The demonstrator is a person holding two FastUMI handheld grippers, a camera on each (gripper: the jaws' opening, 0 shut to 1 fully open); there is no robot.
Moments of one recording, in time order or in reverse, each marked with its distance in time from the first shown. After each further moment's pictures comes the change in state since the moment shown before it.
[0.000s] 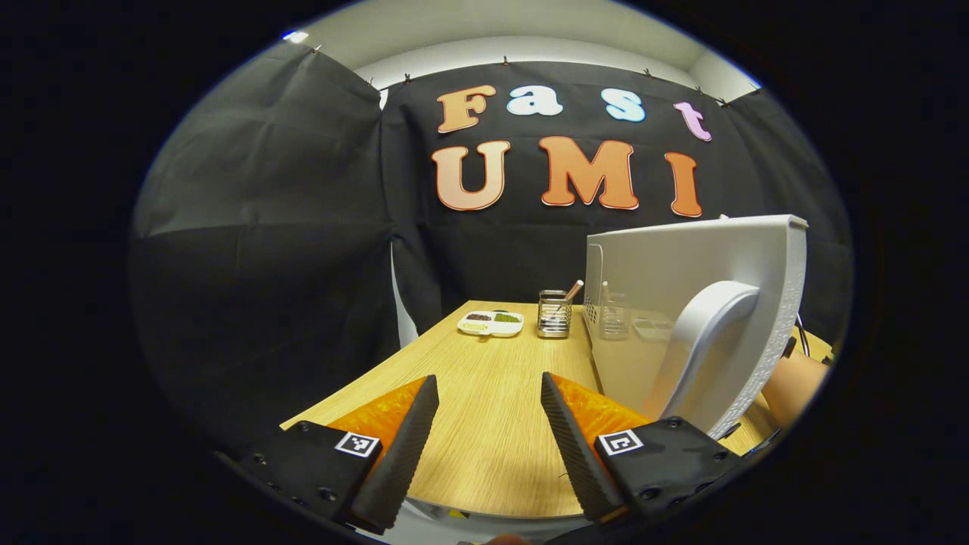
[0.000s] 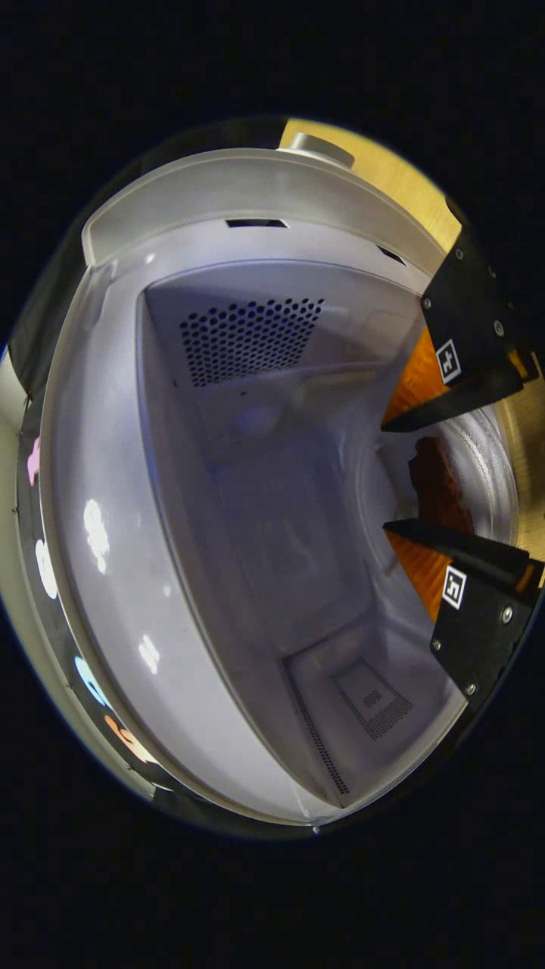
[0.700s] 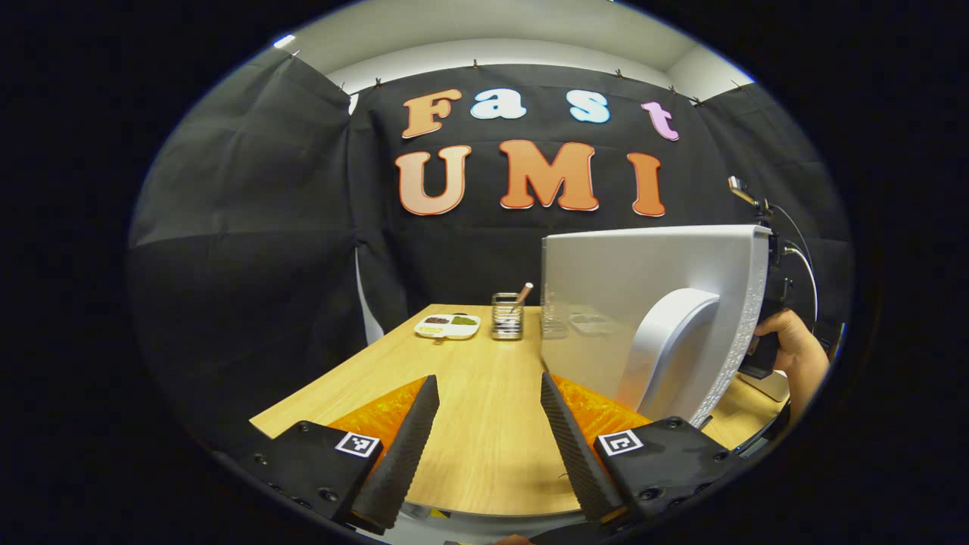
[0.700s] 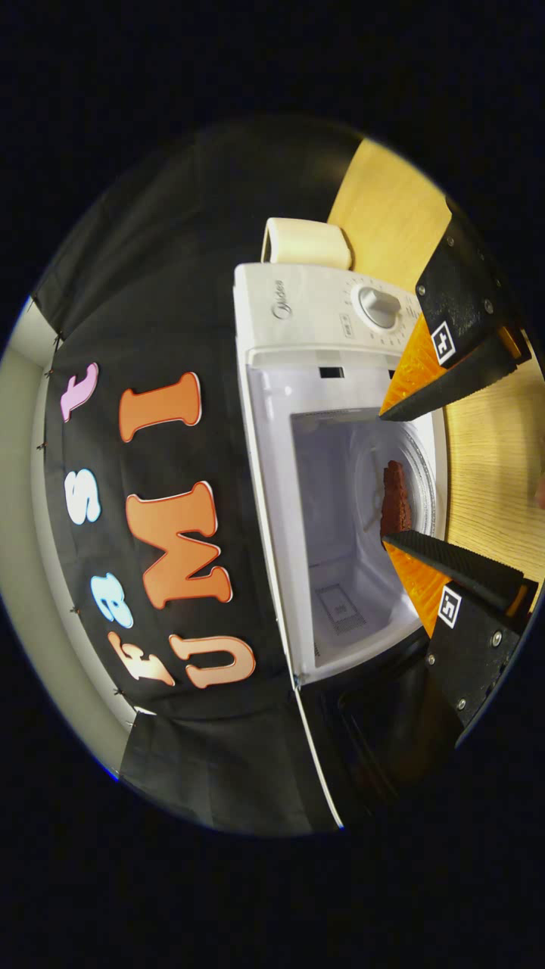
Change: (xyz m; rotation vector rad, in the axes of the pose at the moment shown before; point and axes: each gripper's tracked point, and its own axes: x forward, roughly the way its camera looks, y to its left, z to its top) left arm -0.017 -0.081 0.003 0.018 -0.005 -0.140; right arm -0.157 -0.031 0.056 -0.197 -0.118 0.234
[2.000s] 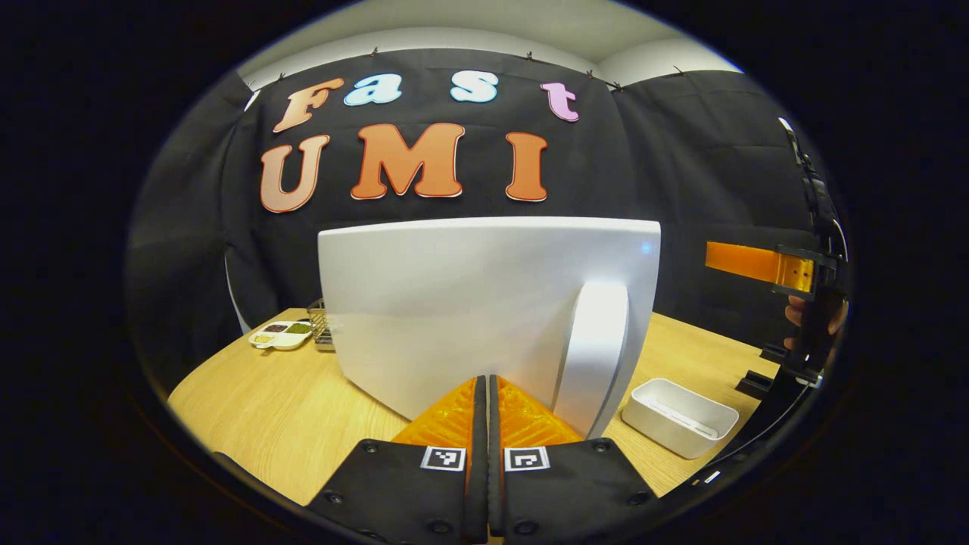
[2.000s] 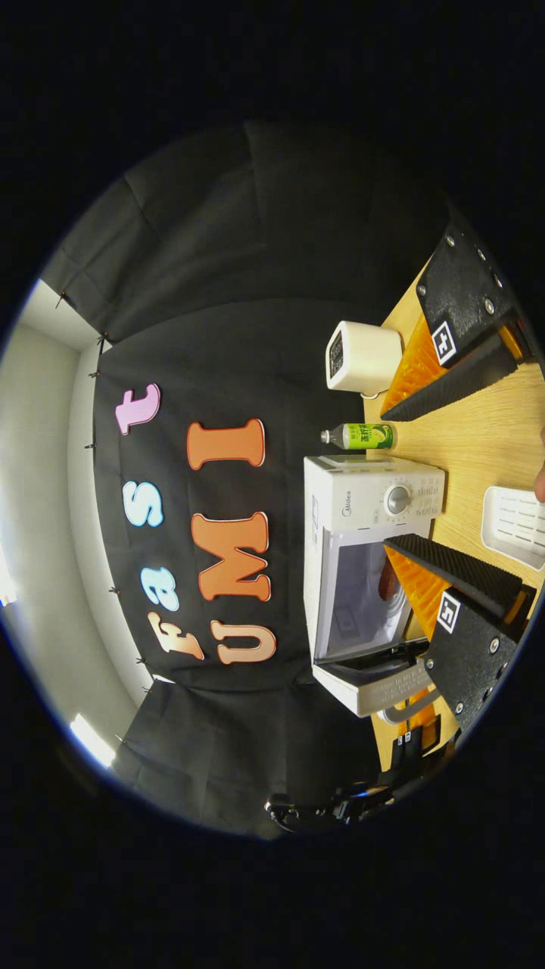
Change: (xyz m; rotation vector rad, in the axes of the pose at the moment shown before) left arm 0.078 -0.259 0.008 0.042 0.044 -0.337; right arm -0.146 -0.166 0.058 -0.077 -0.093 0.023
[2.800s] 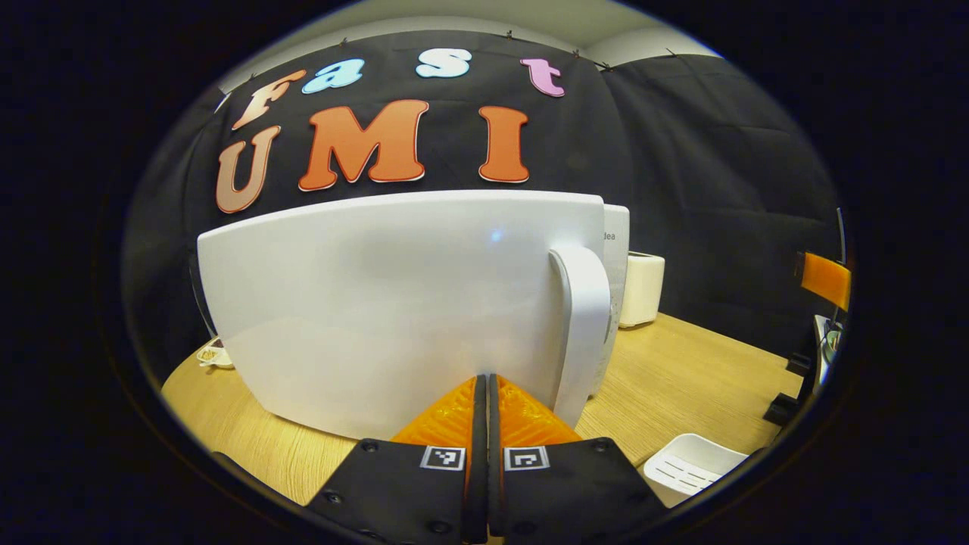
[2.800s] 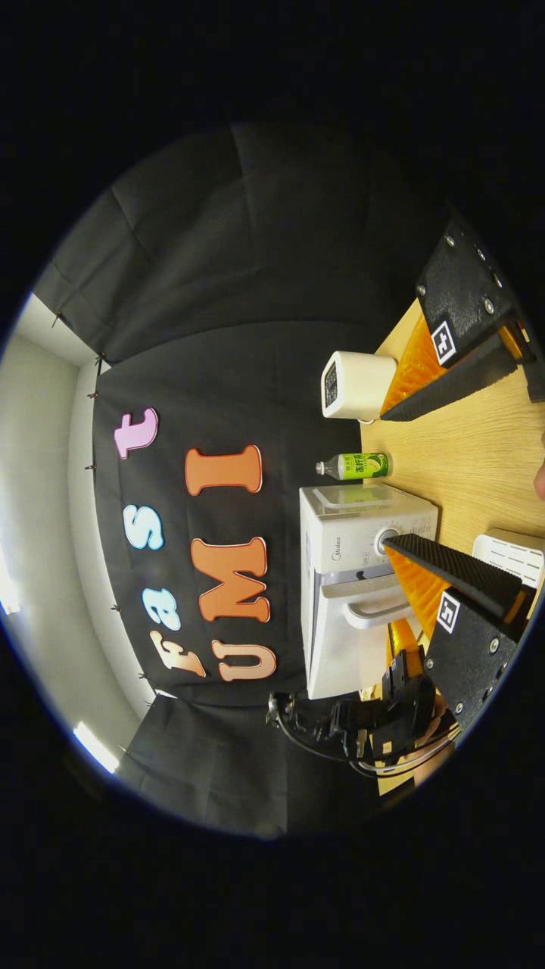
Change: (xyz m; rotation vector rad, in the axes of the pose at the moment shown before) left arm 0.144 -0.050 0.004 0.041 0.036 -0.024; right arm -0.005 -0.046 -0.009 0.006 -0.016 -0.049
